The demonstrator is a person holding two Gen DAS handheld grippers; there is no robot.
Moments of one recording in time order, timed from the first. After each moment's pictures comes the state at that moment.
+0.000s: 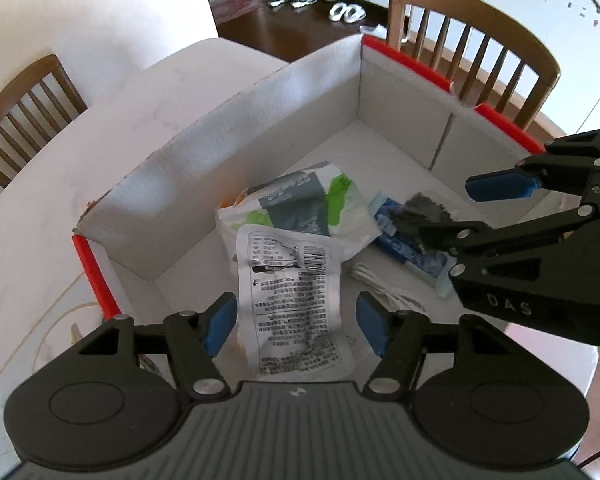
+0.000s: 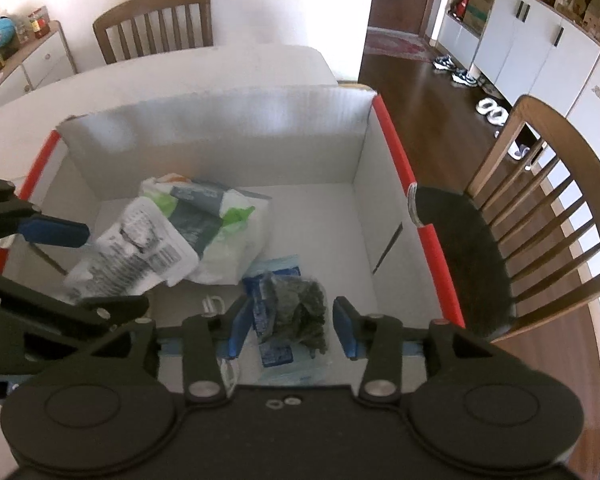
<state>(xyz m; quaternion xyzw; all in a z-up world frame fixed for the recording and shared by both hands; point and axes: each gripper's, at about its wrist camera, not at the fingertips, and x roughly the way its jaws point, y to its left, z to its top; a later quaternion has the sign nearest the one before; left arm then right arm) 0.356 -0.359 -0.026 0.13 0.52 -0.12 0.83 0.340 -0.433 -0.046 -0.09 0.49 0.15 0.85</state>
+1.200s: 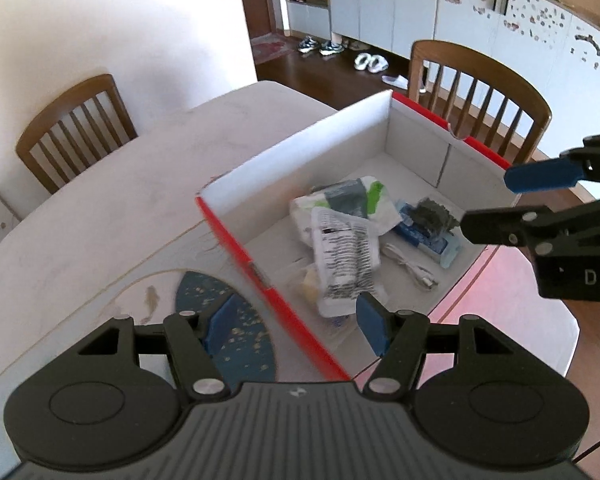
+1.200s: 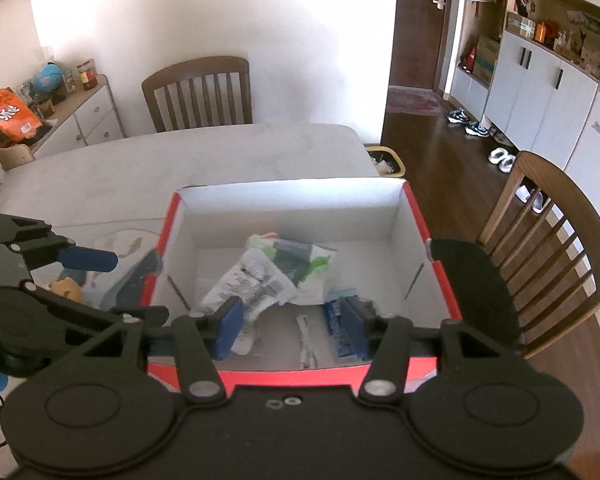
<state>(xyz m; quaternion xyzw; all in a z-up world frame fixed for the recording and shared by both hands) 0.268 -0.291 0.041 0.10 0.46 -0.09 0.88 0.252 -0.407 0.047 -0.06 0.41 0.19 0.89</state>
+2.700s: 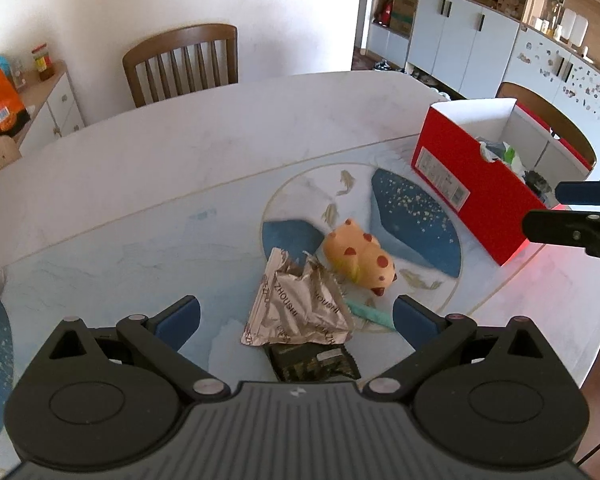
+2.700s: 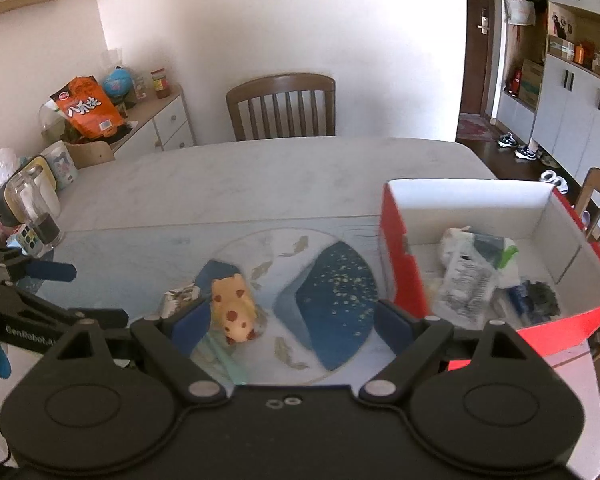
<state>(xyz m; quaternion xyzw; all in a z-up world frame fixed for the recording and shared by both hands) 0.136 -0.038 0.009 -0.01 0.44 -0.02 0.90 0.156 -0.224 0.024 -0.03 0.37 0.24 0.89</state>
